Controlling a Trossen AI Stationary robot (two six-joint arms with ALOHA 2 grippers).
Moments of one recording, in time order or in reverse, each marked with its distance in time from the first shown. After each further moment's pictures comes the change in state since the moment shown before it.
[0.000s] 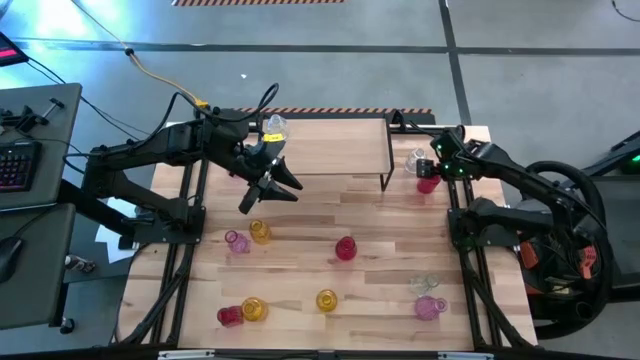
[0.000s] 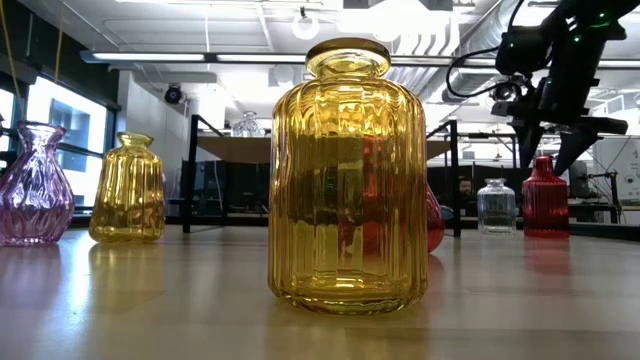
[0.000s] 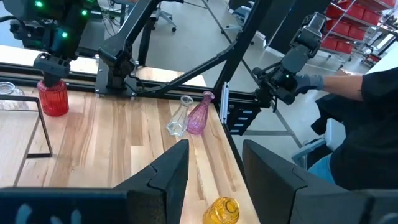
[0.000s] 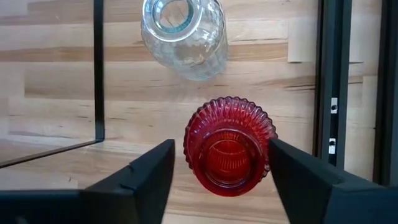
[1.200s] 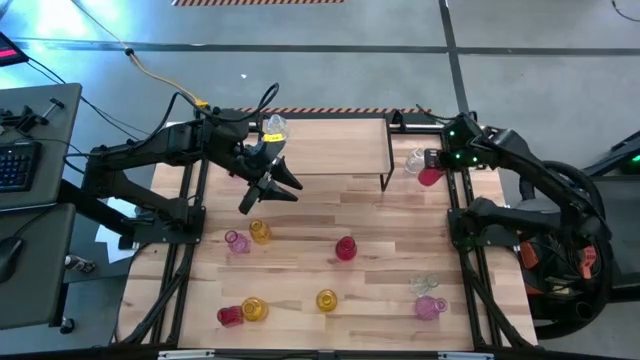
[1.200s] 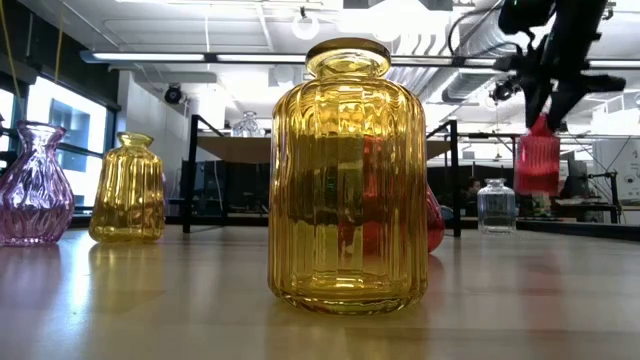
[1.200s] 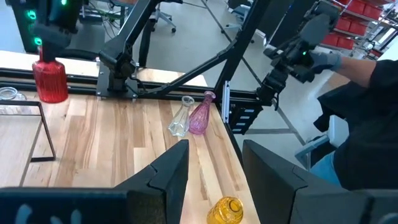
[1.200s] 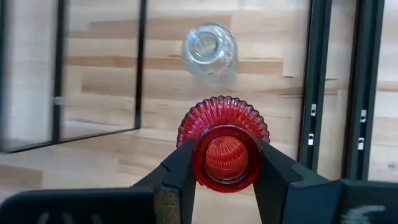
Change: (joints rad) left arm 0.000 0.000 0.000 0.000 0.000 0.028; right arm 0.004 0.000 0.295 -0.251 -0.027 -0.046
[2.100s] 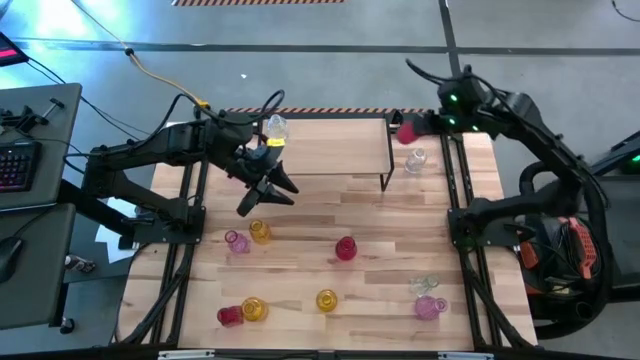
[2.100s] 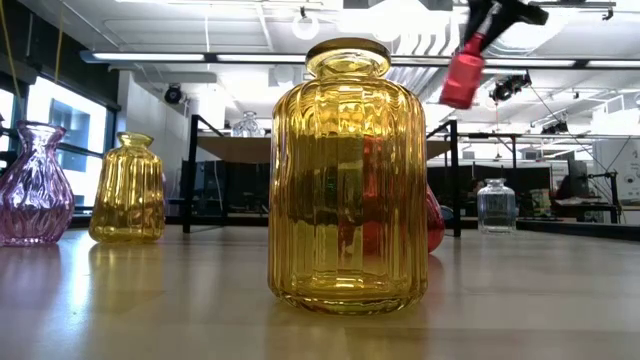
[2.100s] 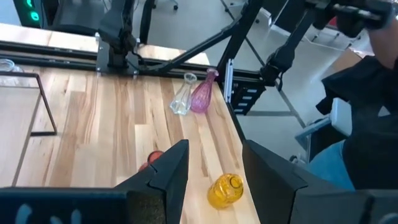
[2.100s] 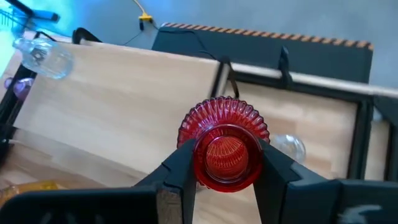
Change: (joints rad) left arm 0.001 0.001 0.000 -0.101 0.000 0.026; right arm 0.194 0.330 0.664 -0.067 0.122 -0.044
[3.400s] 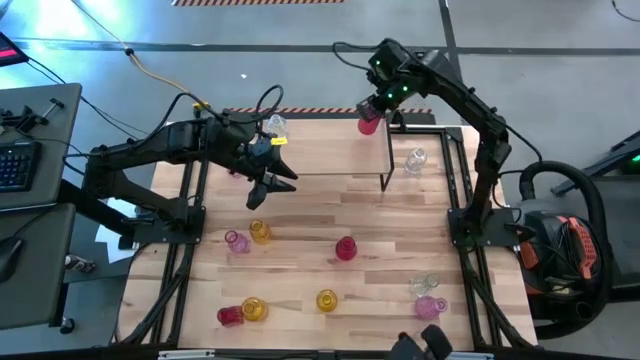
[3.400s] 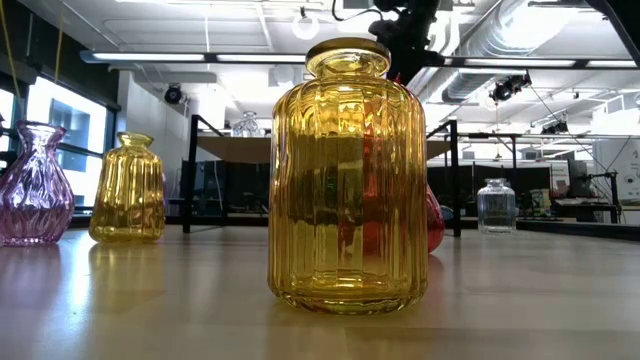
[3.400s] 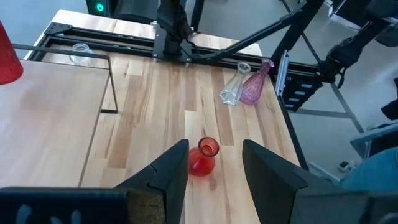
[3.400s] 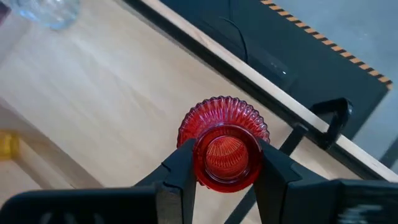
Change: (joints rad) left arm 0.030 0.000 0.000 -0.065 -0.186 0.025; right arm -0.077 0.631 0.547 -0.117 -0.188 -0.420
